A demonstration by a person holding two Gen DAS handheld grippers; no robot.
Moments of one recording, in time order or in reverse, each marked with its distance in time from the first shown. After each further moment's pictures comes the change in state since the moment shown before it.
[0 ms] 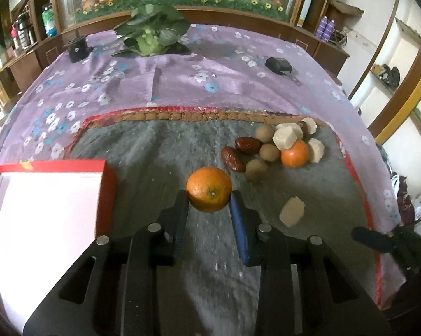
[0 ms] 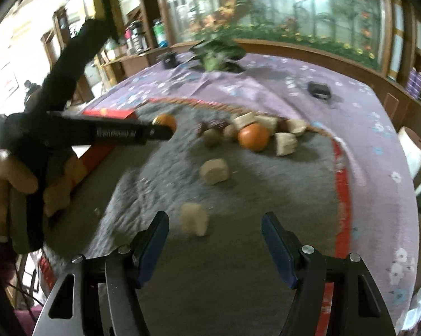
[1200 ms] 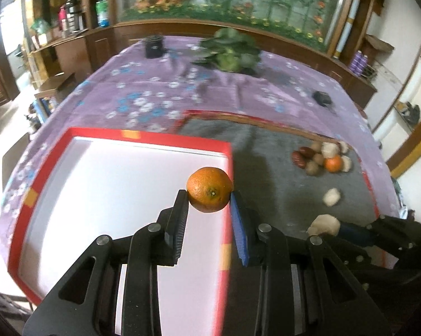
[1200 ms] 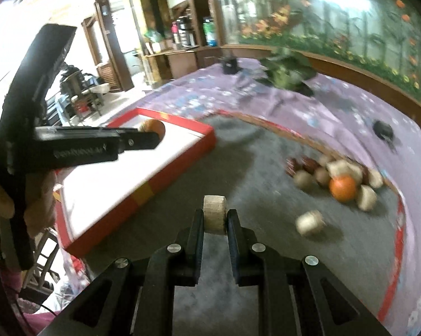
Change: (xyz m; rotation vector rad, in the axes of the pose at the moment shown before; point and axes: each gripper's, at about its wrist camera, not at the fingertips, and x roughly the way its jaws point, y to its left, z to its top) left arm -0.076 0.094 -0.037 -0.166 -0.067 0.135; right arm 0.013 0.087 0.054 -0.140 -0.028 0.190
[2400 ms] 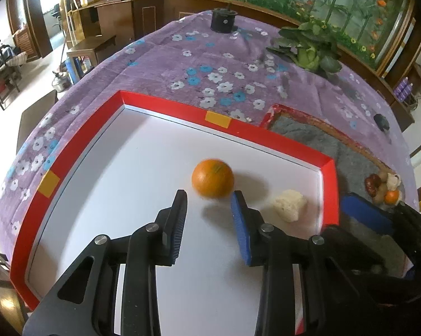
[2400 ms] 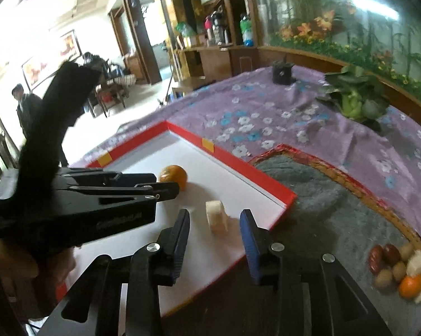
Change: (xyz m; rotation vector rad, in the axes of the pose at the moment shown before) left arm 0.046 0.080 0.009 -0.192 0.101 0.102; right arm 0.076 0.035 0.066 -0.053 -0.014 0.102
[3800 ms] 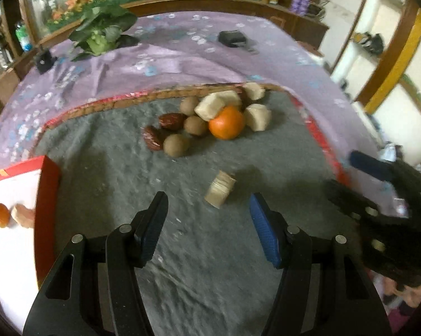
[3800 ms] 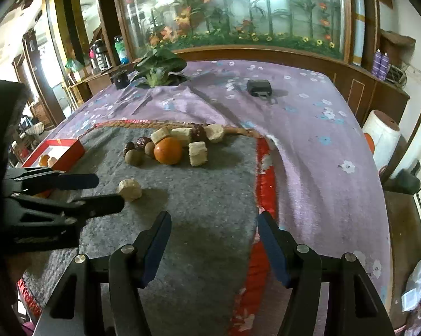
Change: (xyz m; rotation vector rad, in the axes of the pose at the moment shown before) left arm 0.009 -0.259 -0.066 0.503 0.052 -0.189; right arm -0.158 -0.168 -0.150 0.349 -0.031 -0.414
